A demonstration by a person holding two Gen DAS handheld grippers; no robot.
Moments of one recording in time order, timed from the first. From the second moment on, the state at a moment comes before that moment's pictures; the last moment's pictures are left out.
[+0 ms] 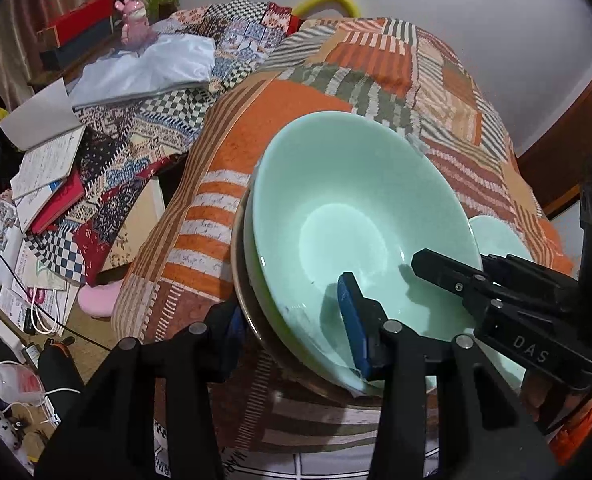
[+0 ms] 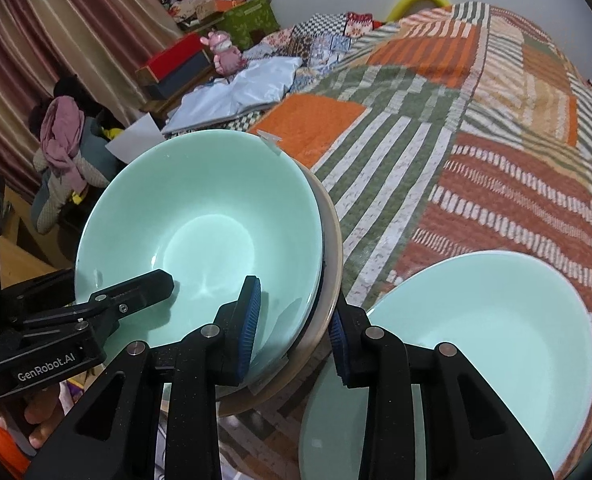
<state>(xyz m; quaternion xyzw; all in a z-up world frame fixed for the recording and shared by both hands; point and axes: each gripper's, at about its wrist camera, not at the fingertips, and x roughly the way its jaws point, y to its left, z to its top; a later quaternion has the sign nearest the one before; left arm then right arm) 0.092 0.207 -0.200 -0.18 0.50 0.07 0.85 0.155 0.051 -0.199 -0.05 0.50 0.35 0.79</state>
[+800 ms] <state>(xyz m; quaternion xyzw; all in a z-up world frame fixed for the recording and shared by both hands) 0.109 0.115 -0.153 -0.13 0.46 0.00 0.88 0.149 -0.040 -0.154 -0.01 0.46 0.29 0.84</state>
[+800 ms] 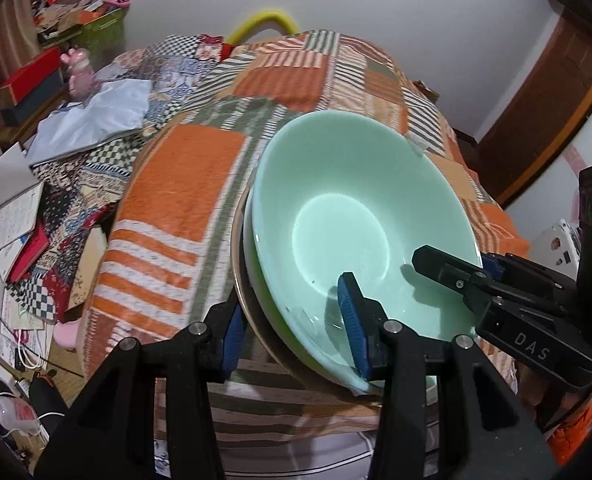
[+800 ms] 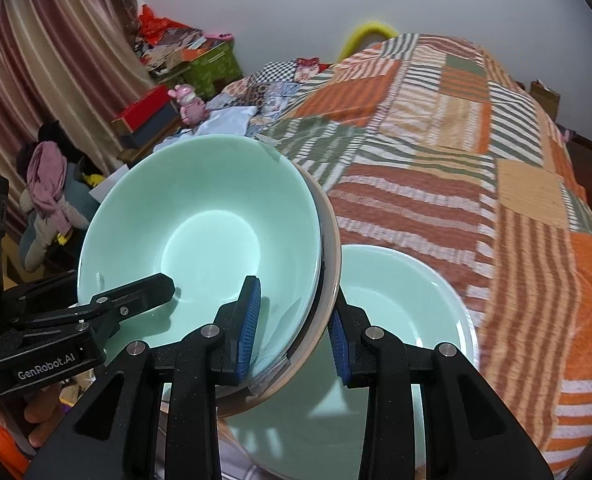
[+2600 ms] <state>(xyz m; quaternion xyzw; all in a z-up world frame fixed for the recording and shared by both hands) 0.079 0.060 -0.074 -0.07 0.33 -0.04 0.94 0.093 -0.132 -0.074 0.01 0.33 0.26 0.91</state>
